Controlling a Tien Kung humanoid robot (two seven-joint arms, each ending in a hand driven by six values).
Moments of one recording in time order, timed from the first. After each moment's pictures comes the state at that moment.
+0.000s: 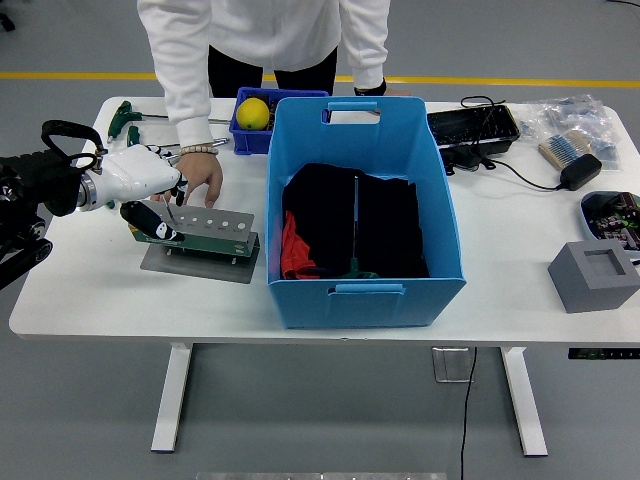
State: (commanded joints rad) left arm -0.95 0.60 -0.31 -0.95 2.02 -0.01 -0.19; right arm 0.14 -0.18 0.34 0.20 -0.16 -0.19 -0.12
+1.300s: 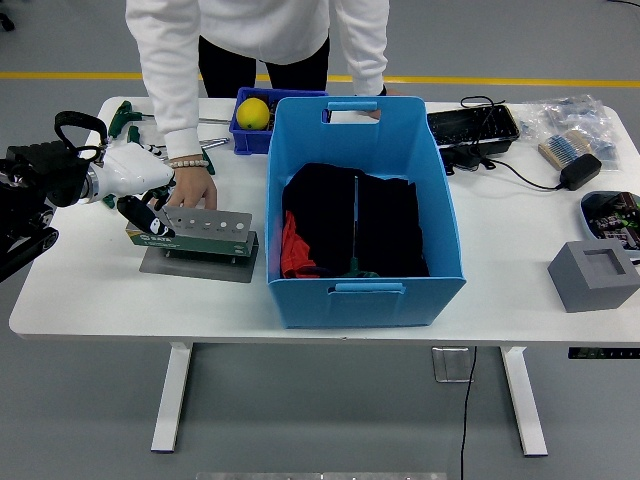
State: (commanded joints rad) left arm -1.02 0.54 -0.24 -0.83 1.98 -0.05 -0.18; right arm 0.16 -0.18 0.34 0.20 -0.18 -0.19 -0.13
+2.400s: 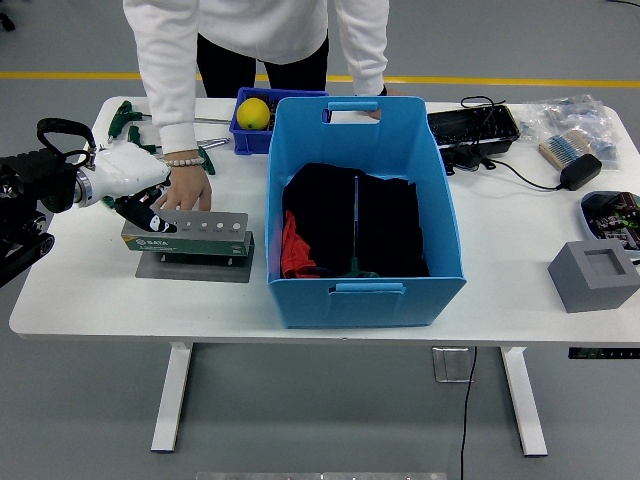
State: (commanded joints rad) left arm -0.99 0.53 -0.22 -0.75 1.89 0.12 -0.26; right arm 0.15 -0.18 0.34 0.20 -0.17 -0.19 -0.13
